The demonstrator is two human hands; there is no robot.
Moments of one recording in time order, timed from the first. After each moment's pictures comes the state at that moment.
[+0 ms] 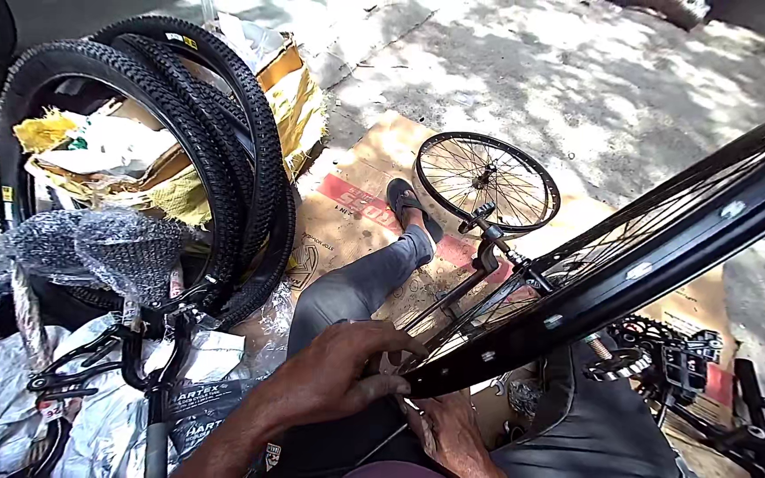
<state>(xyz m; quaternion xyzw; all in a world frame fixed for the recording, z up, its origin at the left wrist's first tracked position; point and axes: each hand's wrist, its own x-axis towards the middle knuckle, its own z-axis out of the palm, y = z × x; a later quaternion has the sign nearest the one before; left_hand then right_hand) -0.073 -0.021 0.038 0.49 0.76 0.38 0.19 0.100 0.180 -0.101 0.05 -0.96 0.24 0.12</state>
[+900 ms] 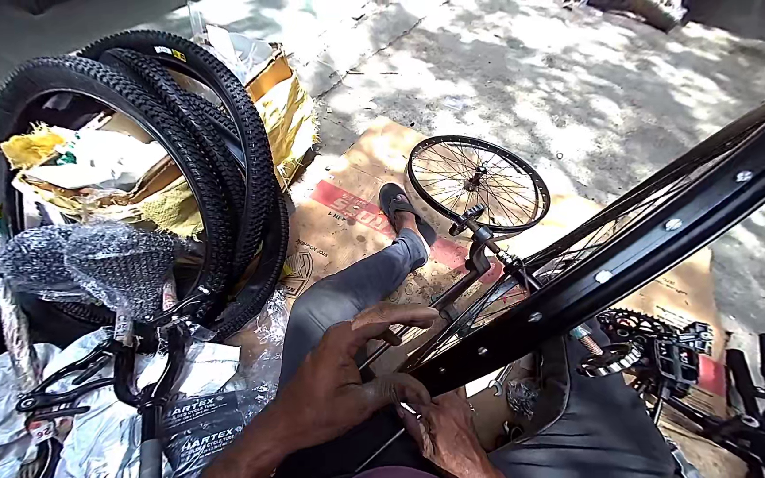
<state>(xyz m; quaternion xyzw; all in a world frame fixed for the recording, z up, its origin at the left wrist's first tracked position) -0.060 -0.003 0.056 0.41 0.64 0.63 0.17 0.100 0.180 -0.100 0.05 -0.96 0.24 0.12</state>
